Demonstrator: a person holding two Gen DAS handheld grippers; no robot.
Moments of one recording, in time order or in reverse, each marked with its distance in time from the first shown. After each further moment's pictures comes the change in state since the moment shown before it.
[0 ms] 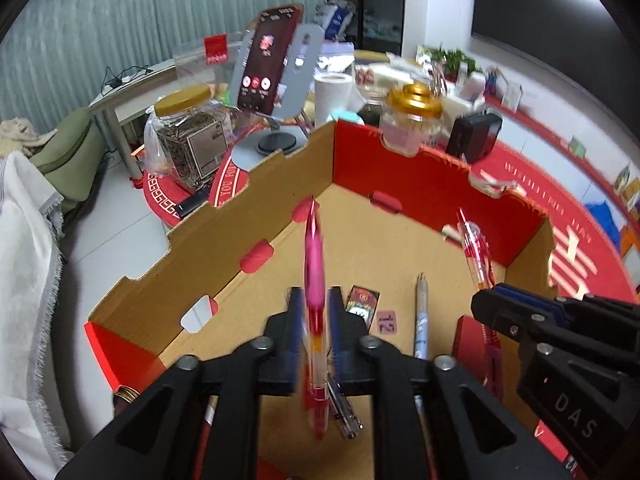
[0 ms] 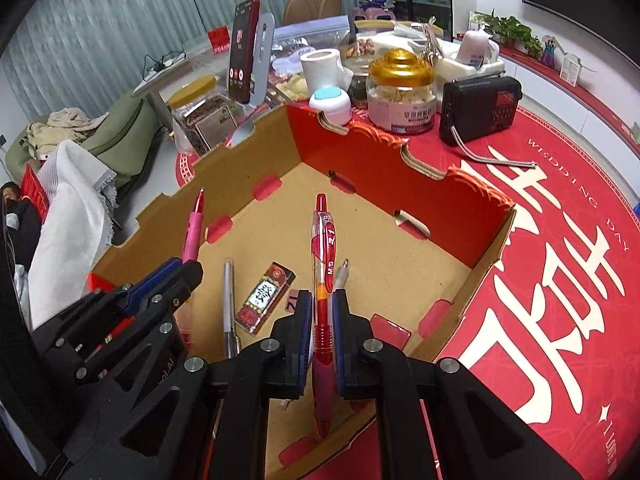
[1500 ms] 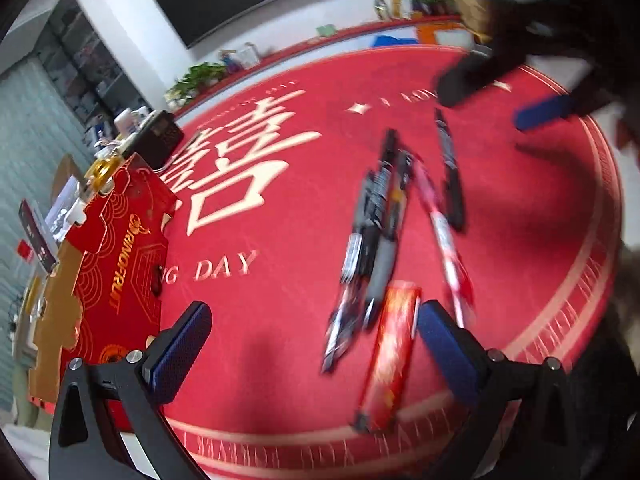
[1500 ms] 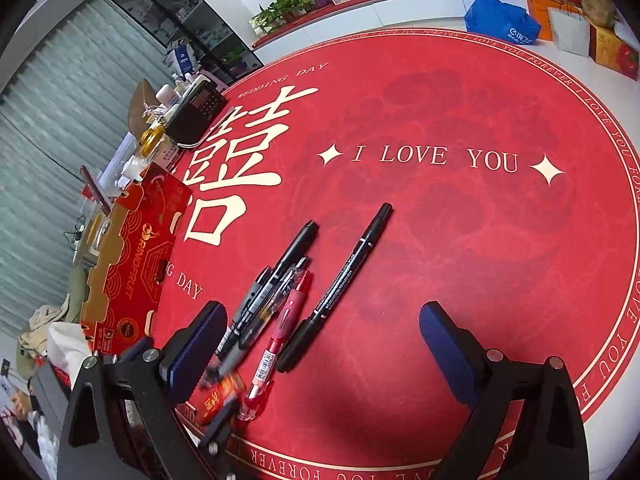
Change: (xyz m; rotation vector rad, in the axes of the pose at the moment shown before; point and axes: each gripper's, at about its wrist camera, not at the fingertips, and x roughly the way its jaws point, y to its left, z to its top) left arm -0.084 -0.205 -0.202 0.860 -0.143 -0.290; right arm -0.161 -0.209 -0.264 0.716 -0.160 -0.080
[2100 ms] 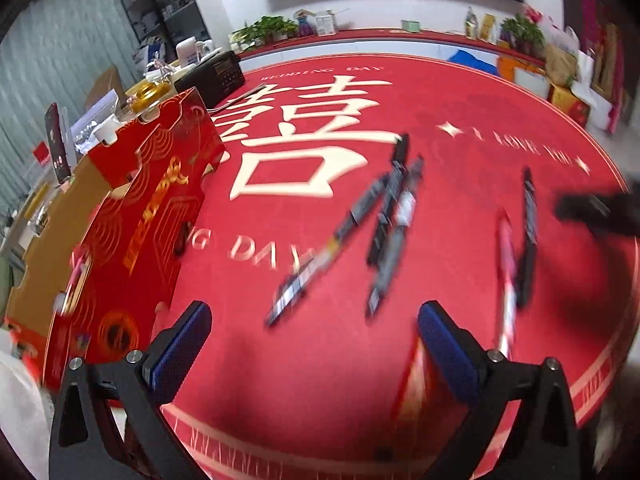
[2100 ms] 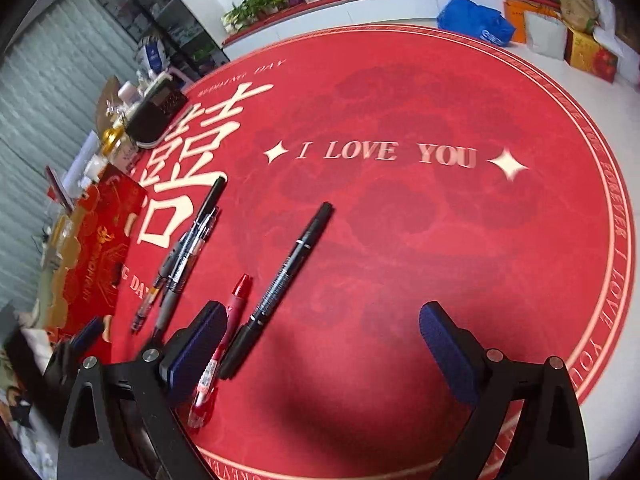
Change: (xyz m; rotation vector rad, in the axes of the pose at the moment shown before) left arm 0.005 0.034 0.004 -0.281 0.100 0.037; right arm 0.018 -0.010 0.004 -0.026 0.015 -0.160
